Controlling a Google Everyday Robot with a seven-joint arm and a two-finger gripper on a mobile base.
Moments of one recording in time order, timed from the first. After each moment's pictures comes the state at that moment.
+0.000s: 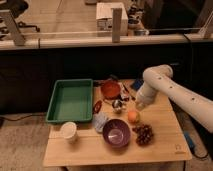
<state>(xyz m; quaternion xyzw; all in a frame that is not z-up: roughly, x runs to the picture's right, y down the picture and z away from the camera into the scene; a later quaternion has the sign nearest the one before) 0.205 0.105 0.803 -0.26 -0.25 -0.48 0.80</state>
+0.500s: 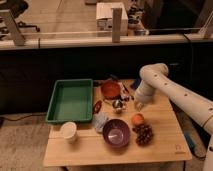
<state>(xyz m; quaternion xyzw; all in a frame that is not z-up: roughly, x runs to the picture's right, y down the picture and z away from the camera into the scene) 0.203 0.112 0.812 -0.28 -0.25 -0.49 0.79</state>
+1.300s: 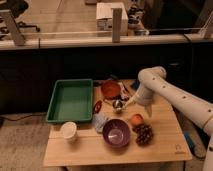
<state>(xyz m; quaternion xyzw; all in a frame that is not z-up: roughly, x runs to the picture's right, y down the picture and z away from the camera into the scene) 0.201 0.135 0.815 -0.29 -0.27 -0.49 0.78</state>
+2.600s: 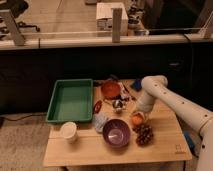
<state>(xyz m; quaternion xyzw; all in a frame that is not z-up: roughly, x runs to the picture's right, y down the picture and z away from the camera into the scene) 0.209 0.164 0.838 -0.30 -0.29 -0.47 0.77</state>
